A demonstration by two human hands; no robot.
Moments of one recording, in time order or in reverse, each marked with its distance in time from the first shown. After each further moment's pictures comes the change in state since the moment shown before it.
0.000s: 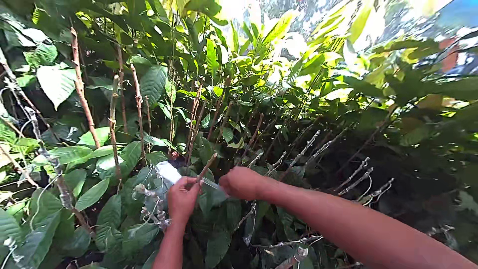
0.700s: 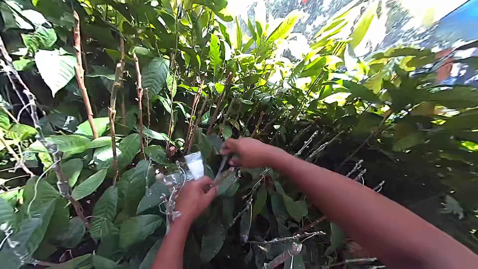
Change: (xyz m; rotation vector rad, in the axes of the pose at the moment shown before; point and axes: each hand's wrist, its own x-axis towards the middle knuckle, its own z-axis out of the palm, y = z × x) left_hand -0.012 0.032 0.004 0.265 -0.363 0.132; right_hand -0.017 0.022 -0.050 0.178 0.133 0.002
